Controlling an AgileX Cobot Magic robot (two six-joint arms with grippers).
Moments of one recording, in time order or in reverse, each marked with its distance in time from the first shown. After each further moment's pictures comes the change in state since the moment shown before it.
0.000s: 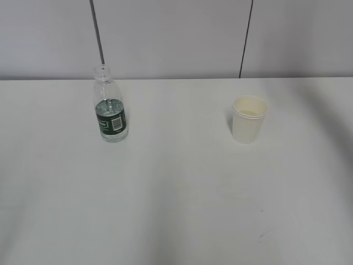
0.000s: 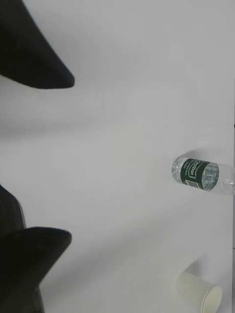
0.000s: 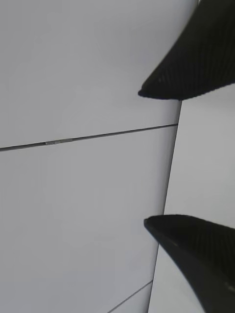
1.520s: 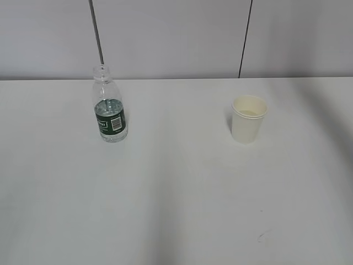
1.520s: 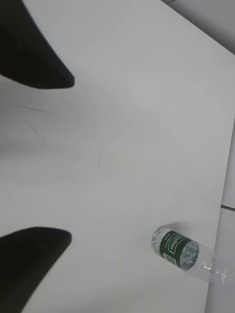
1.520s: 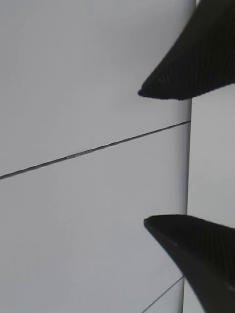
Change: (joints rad) left arm 0.314 -0.004 0.000 0.003 0.000 0.002; right arm 0.001 -0.049 0.000 0.000 0.060 0.124
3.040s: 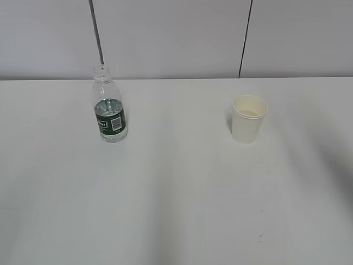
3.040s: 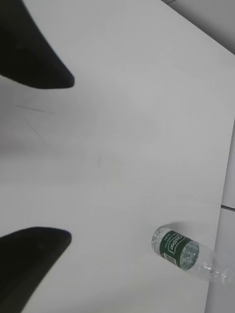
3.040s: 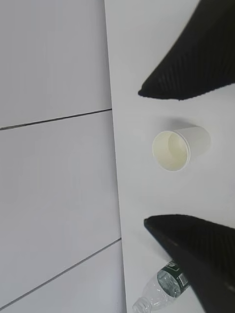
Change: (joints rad) left arm 0.000 0.000 0.000 0.000 0.000 0.001; right arm 0.000 -0.789 0.790 0.000 0.000 -0.001
